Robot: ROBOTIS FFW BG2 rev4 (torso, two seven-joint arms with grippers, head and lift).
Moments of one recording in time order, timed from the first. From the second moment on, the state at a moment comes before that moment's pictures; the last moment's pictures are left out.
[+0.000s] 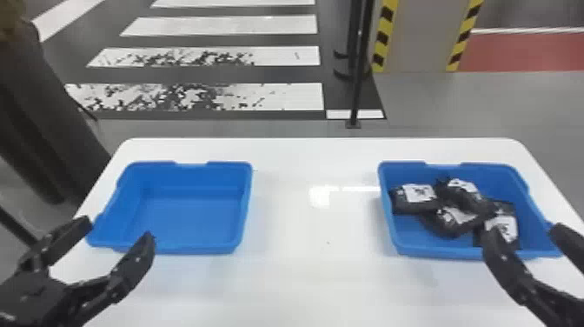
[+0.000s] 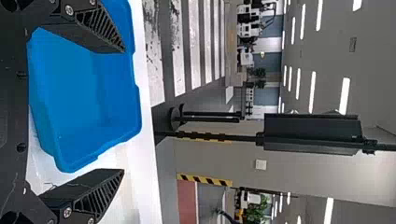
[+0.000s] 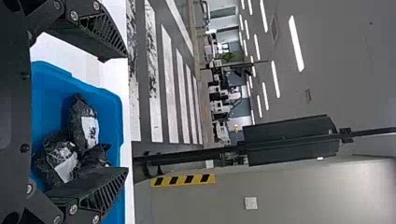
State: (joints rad) left arm 0.79 0.00 0.43 -2.51 0.23 0.35 -0.50; right arm 0.78 0.00 -0.25 -2.34 -0.29 0.09 0.37
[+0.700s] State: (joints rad) left arm 0.79 0.00 0.43 -2.51 0.23 0.36 -0.50; right arm 0.77 -0.02 -0.23 -2.32 -0.33 0.09 0.37
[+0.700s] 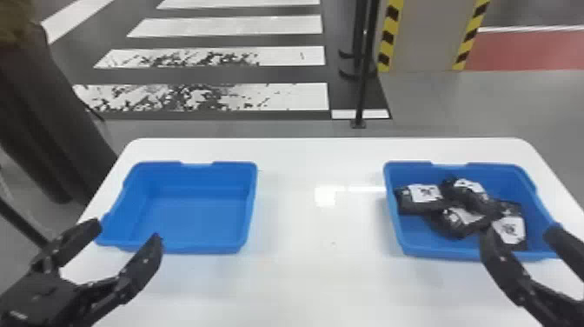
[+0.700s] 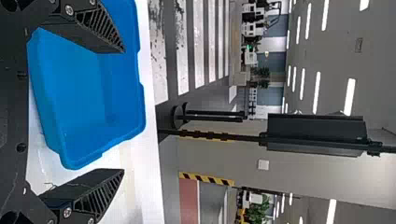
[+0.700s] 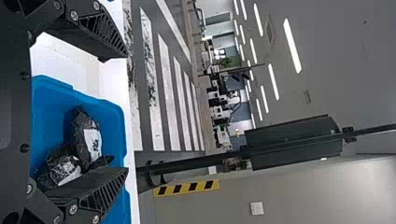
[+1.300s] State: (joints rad) left arm 0.79 0.00 0.43 -2.51 0.24 0.38 -0.50; right arm 0.77 -0.02 -0.22 -2.32 -0.34 0.09 0.37
